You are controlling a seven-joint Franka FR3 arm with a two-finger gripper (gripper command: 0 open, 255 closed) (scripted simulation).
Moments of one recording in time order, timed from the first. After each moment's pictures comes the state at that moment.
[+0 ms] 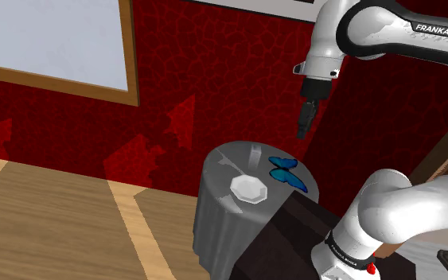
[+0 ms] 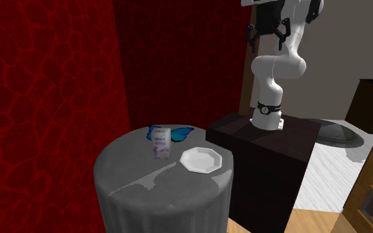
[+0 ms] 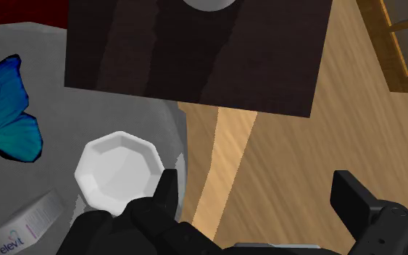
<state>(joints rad) -0.01 -0.81 -0.01 -2.38 0.09 1.42 -0.15</state>
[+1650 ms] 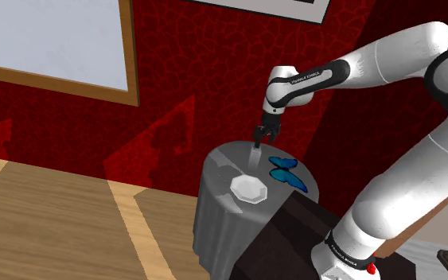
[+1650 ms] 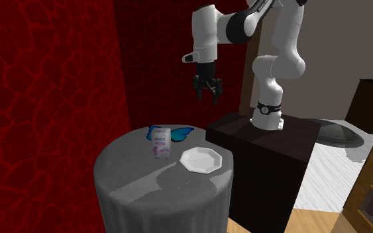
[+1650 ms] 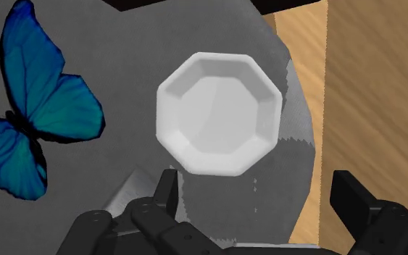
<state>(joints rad) -0.17 -0.17 -0.13 -2.39 0.01 2.13 -0.08</state>
